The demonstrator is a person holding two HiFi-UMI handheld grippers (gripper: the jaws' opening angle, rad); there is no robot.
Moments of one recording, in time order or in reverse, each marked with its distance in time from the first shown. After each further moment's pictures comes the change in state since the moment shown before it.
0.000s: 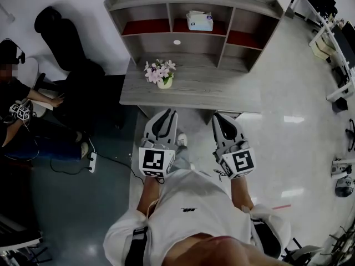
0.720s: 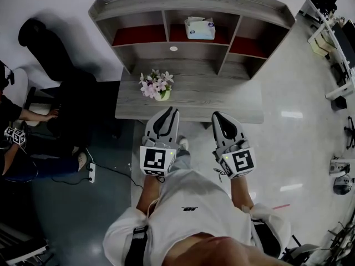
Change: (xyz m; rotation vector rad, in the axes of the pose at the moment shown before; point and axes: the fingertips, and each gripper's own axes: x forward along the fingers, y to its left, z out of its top) left arm 0.106 0.055 -0.012 -0.010 0.015 -0.060; right arm 0.100 -0.055 -0.012 -0.003 0.033 -0.035
